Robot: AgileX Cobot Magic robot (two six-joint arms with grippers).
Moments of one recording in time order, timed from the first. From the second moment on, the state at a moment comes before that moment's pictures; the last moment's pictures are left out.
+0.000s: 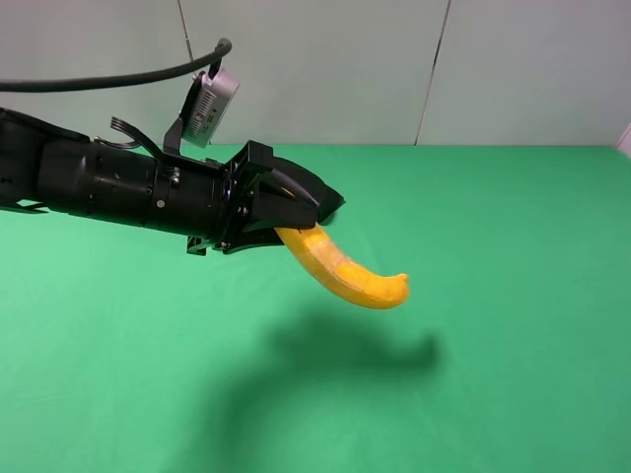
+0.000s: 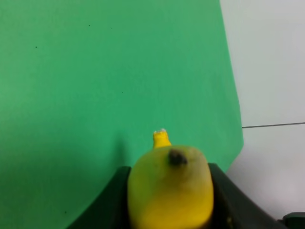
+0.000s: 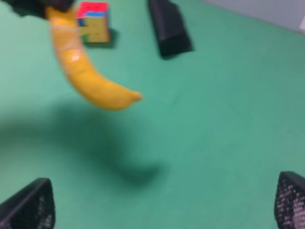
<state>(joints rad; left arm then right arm) -0.48 1.62 -0.68 -1.74 0.60 1.09 0.65 -0.01 -0.49 -0.04 1.01 -0.01</state>
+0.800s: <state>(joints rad) -0.13 1.50 -0.71 -1.44 0.65 0.95 0.43 -0.01 -0.49 -0.04 1.01 -0.01</state>
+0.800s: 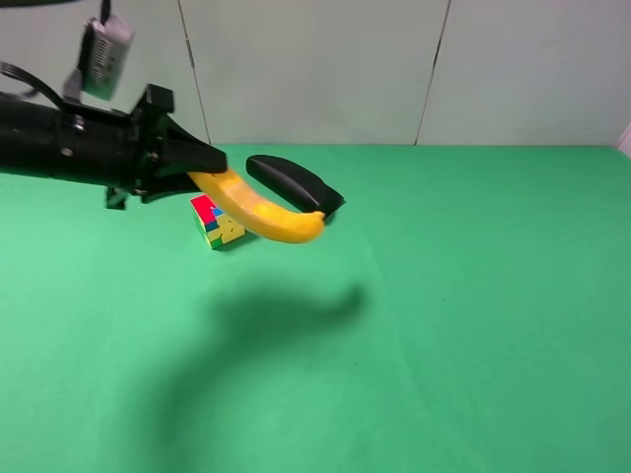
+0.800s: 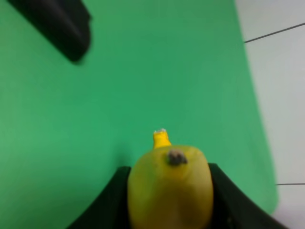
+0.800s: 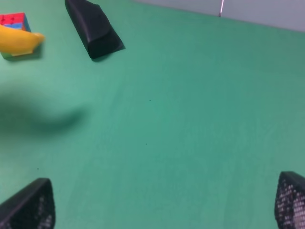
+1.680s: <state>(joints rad) -0.04 1.47 -1.02 -0.10 0.72 0.03 0.43 -0.01 -0.49 -0.04 1.01 -0.01</state>
